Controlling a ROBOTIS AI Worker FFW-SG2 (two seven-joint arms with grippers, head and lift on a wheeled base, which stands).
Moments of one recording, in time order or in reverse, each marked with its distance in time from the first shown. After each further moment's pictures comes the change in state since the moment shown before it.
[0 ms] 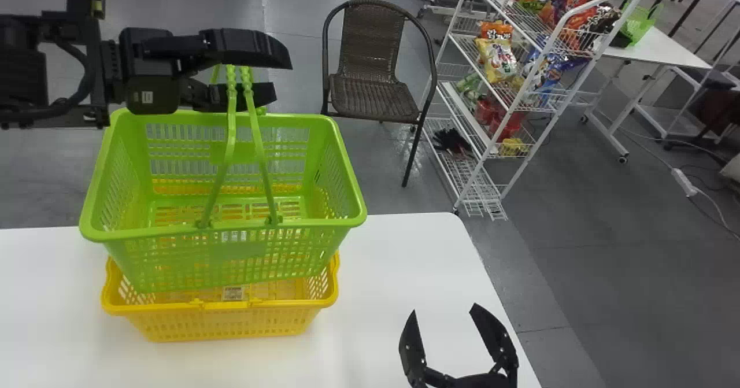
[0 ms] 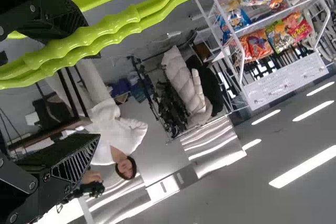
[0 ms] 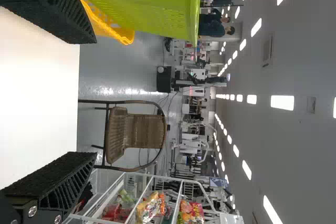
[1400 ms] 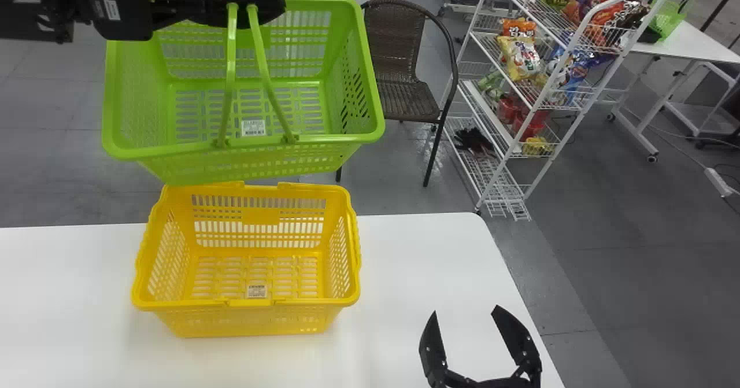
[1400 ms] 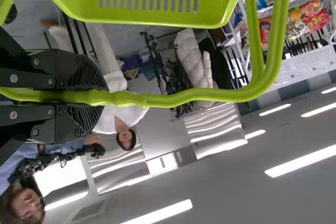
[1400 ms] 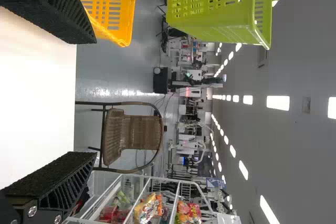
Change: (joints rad) left arm -0.273 0.100 -0.020 0.319 0.104 0.129 -0.012; right arm -0.003 0.004 0.004 0.019 -0.004 -0.037 0.008
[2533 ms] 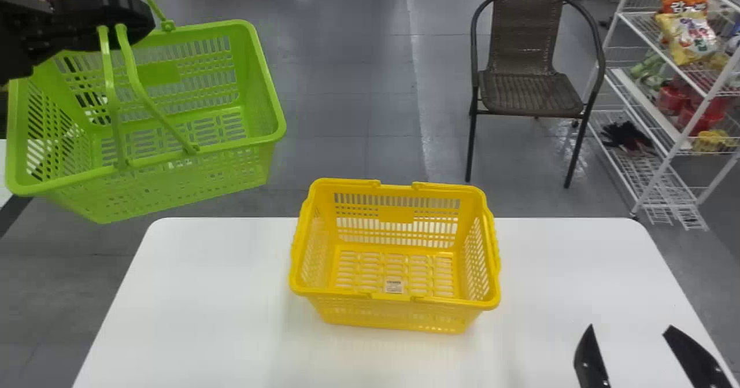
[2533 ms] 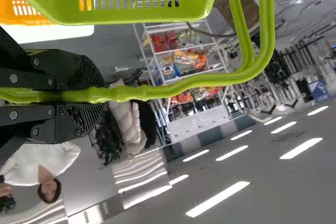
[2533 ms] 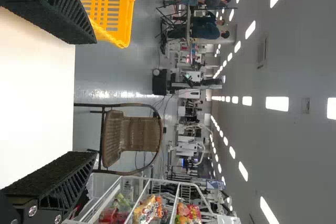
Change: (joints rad) left arm 0.137 0.592 0.044 -0.034 0.024 0.000 -0.217; right arm -0.008 -0.002 -0.009 0.005 -0.007 0.006 0.012
